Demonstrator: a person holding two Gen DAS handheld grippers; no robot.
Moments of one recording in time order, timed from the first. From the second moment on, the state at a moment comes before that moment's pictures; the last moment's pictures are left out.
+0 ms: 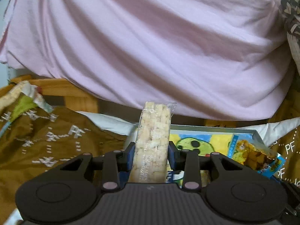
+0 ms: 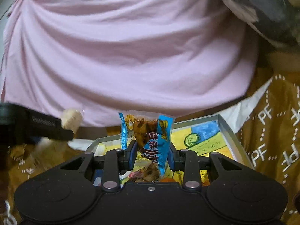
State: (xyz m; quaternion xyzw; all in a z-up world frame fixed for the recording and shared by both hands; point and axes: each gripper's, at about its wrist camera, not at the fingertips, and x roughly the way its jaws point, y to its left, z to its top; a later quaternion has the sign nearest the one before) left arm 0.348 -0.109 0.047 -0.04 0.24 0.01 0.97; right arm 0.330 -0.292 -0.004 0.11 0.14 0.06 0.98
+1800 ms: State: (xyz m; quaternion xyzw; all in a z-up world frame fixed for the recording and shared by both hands) left arm 0.387 -0.108 0.001 -0.08 0.28 -0.02 0.96; right arm 0.371 -0.306 -0.013 0.11 0.21 0.02 0.97
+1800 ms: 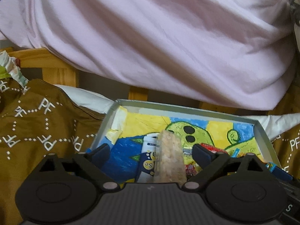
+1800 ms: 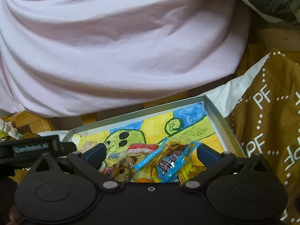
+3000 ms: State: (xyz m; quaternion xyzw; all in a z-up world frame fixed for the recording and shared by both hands) left arm 0.265 -0.068 0.051 -0.07 0.22 0.01 0.97; right arm 0.246 -0.301 0.059 0.06 0.15 0.01 0.99
